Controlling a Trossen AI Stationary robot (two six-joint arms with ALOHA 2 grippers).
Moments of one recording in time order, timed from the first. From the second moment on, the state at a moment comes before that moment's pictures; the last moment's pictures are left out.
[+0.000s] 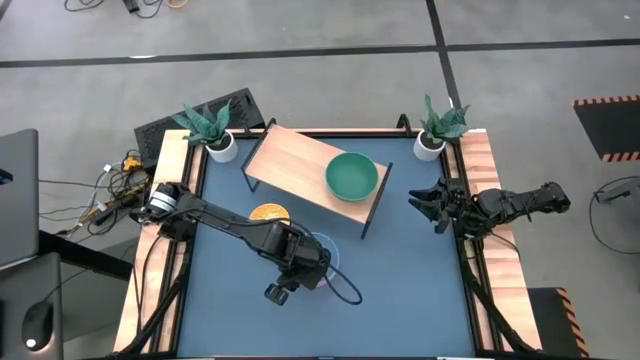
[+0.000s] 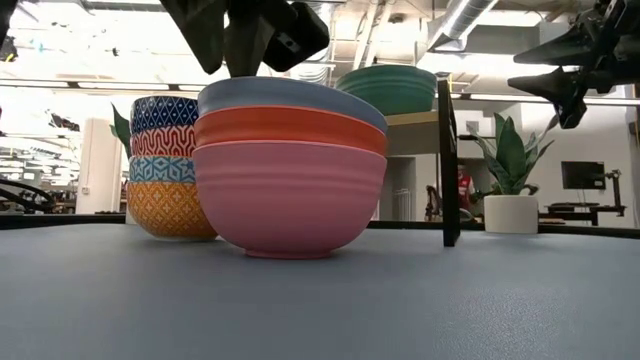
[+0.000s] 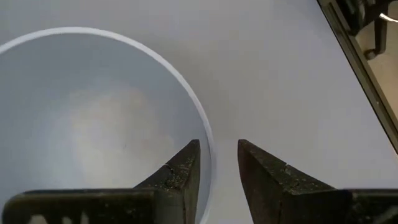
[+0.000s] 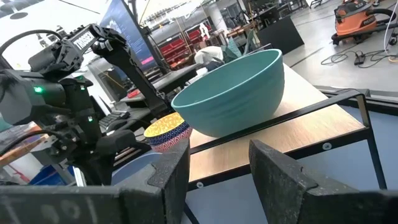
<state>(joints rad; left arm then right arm) -0.31 1.90 1.63 -0.95 0.19 0.20 0.27 0.02 0.16 -0.11 0.55 0.47</state>
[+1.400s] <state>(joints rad) -0.29 1.89 1.56 -0.88 0.20 0.13 0.27 0.02 0.16 -0.11 0.55 0.47</state>
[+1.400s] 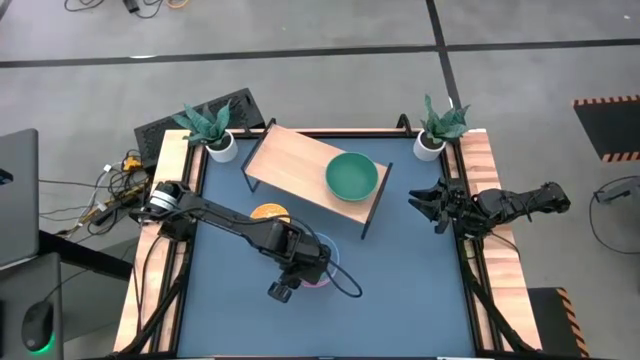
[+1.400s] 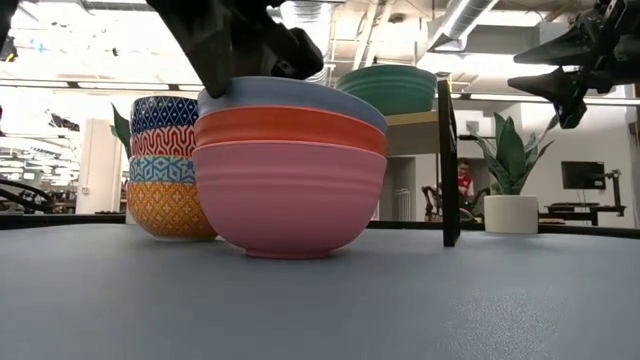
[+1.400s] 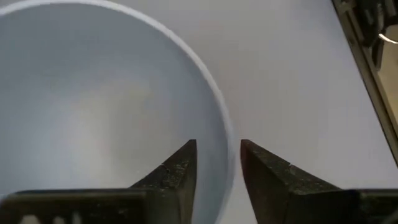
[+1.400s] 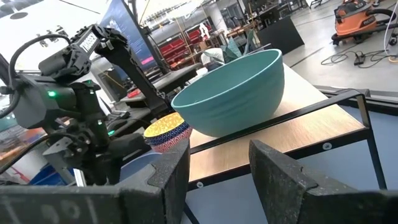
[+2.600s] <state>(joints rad) -0.27 1.84 1.82 -1.10 0.05 0.10 0.27 0.02 0.16 -0.15 0.55 0.47</state>
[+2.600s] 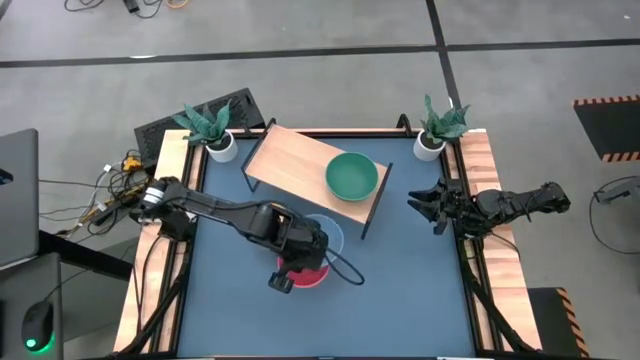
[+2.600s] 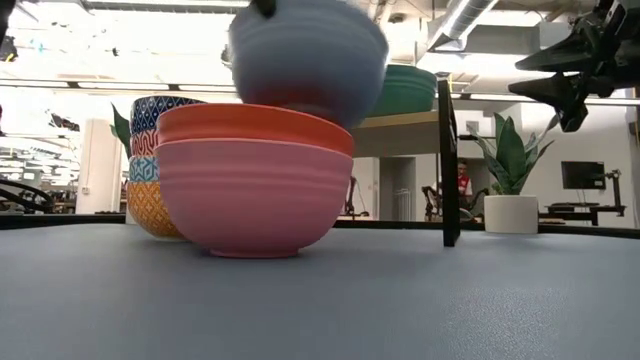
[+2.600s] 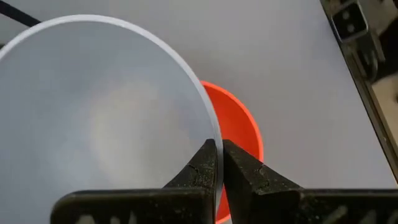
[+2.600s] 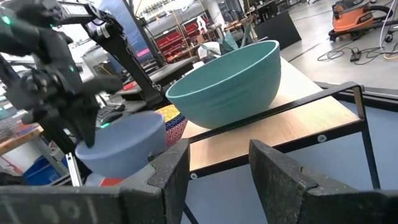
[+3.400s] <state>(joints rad) 0.09 1.87 2.21 -1.07 -0.11 0.32 0.27 0.02 0.16 -0.17 0.56 0.47</state>
